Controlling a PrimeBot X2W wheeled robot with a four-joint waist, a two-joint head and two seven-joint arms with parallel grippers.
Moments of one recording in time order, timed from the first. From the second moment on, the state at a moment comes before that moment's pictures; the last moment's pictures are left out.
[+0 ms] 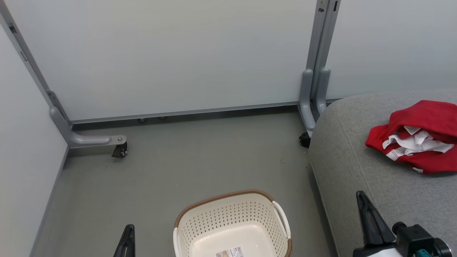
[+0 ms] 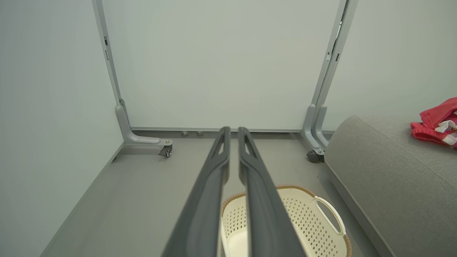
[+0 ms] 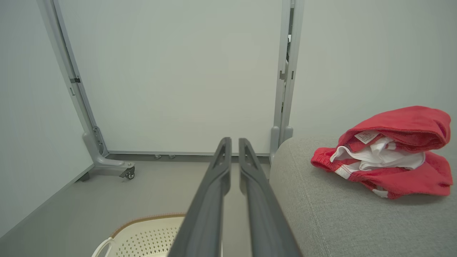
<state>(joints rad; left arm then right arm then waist) 0.28 0.05 -0.07 0.04 -0.18 -0.09 -0.26 0.21 -0.04 0.01 0.01 0.06 0.13 -0.26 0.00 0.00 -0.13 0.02</state>
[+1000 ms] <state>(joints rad) 0.17 0.06 -0.04 0.13 -0.71 -0.10 -0.15 0.12 -0.07 0.01 0.10 0.64 0.13 -0.16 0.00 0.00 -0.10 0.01</state>
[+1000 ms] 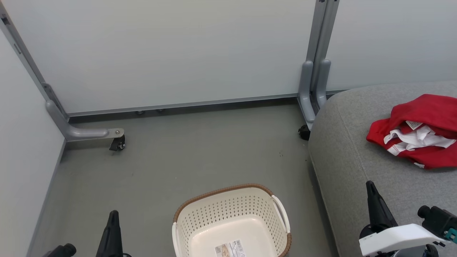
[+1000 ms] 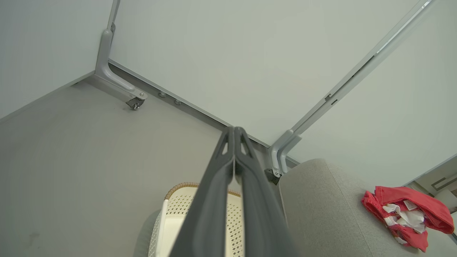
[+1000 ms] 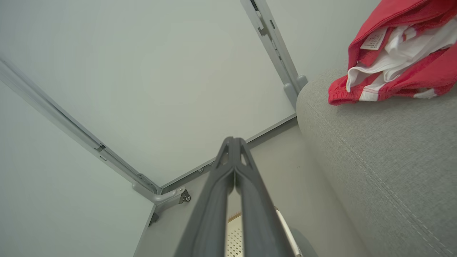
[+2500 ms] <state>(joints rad) 0.02 0.07 0.03 0.19 -1.25 -0.11 -0.02 -0.01 -0.08 -0.03 0.18 1.22 0.13 -0.03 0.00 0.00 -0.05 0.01</state>
